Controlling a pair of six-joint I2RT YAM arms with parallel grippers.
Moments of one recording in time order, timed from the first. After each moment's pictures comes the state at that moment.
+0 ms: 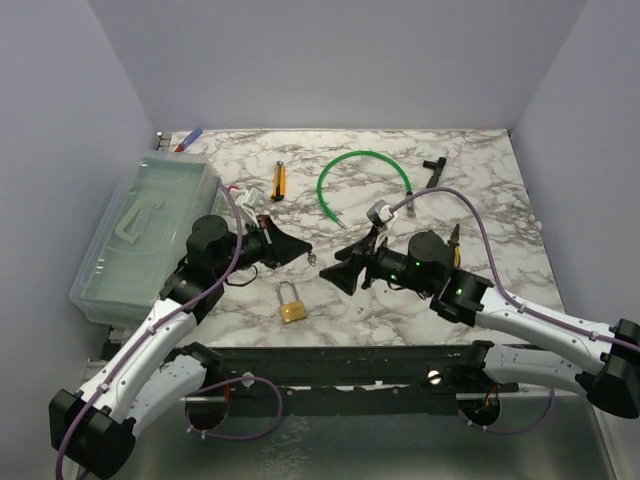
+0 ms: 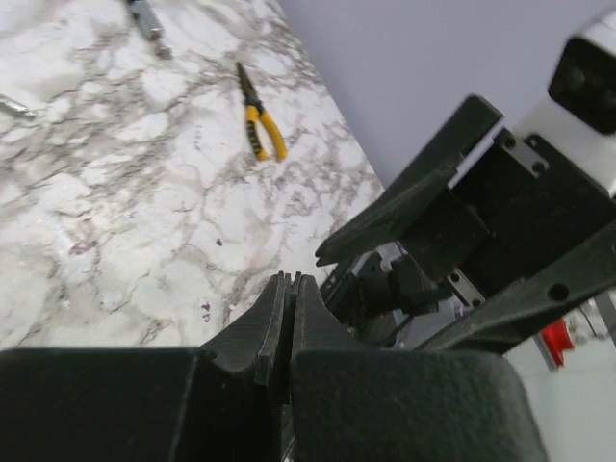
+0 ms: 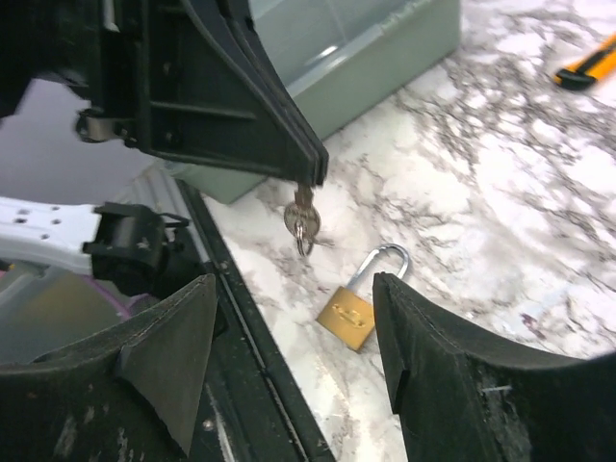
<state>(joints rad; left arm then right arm) -0.47 0.81 0.64 0.04 0.60 -0.73 0.97 1.00 0.72 0.19 -0.15 0.38</state>
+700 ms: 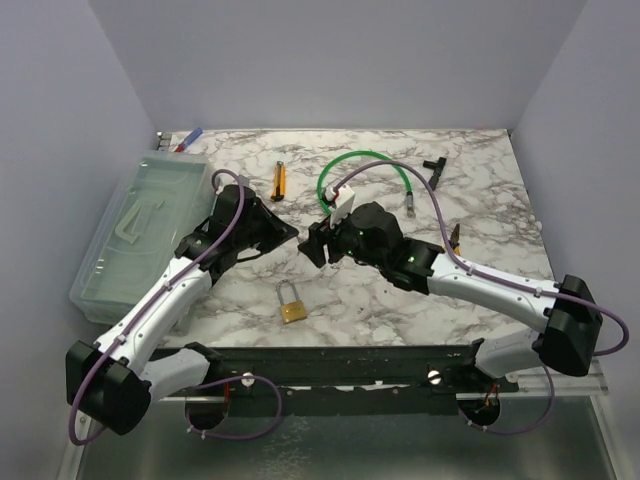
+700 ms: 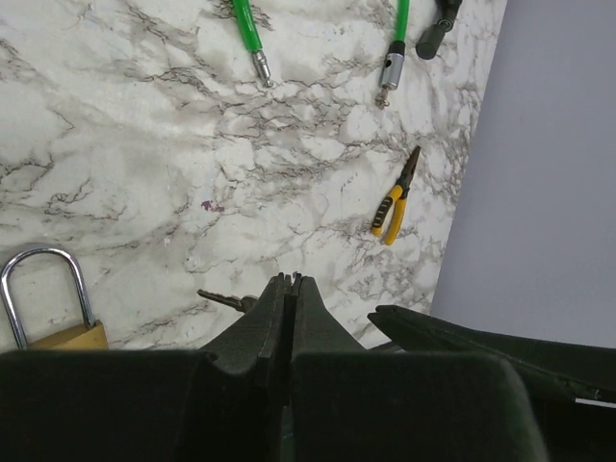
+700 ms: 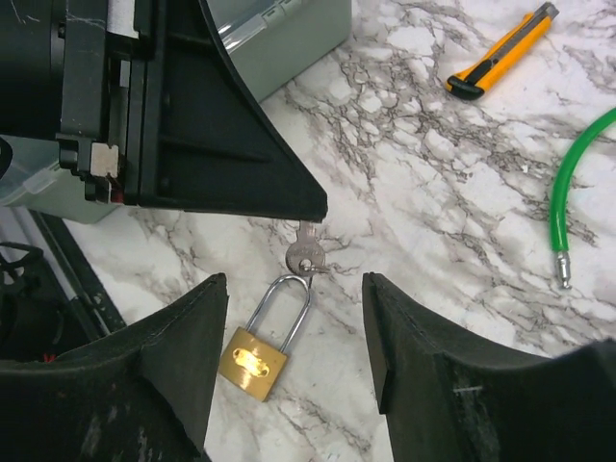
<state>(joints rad) -0.47 1.08 0.92 -0.42 0.14 -1.05 0.99 1.37 1.03 0.02 0.06 0.23</state>
